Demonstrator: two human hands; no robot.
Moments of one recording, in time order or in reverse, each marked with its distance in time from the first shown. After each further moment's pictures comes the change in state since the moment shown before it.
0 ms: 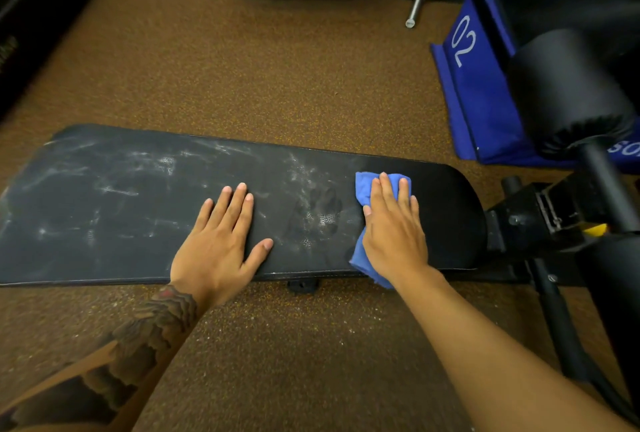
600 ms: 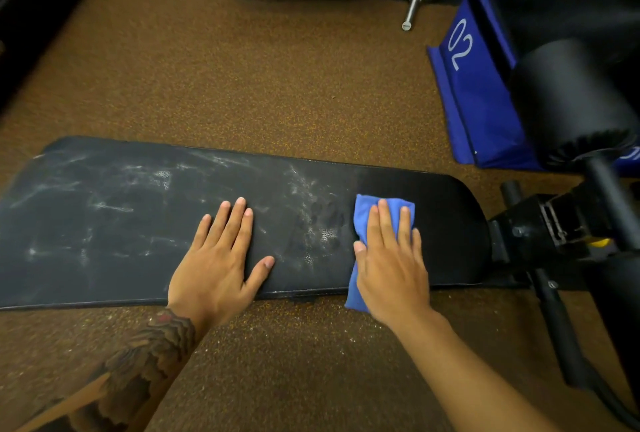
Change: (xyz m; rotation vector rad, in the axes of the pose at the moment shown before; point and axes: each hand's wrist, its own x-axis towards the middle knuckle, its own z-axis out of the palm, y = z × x) left_hand -0.001 -0.001 0.000 0.025 -0.009 0.009; right_hand -0.032 -0.017 -0.003 -0.027 -0.037 0.022
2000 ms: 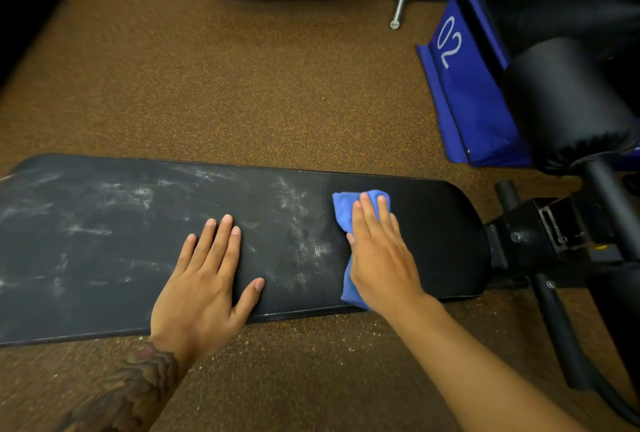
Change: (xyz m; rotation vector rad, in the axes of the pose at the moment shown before) left_hand -0.001 -0.001 0.002 0.009 0.010 0.018; right_hand 0.038 0.004 0.005 0.077 0.078 -0.158
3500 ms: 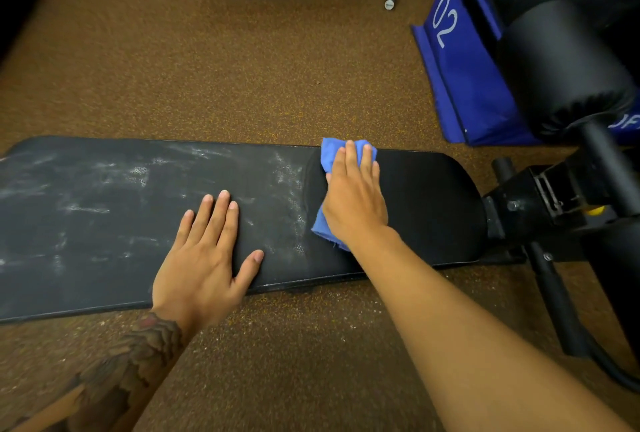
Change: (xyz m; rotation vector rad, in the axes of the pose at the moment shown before) left_hand 0.000 0.000 0.002 0.003 0.028 -0.006; right_hand 0.047 -0.030 0.001 -0.028 -0.022 0.195
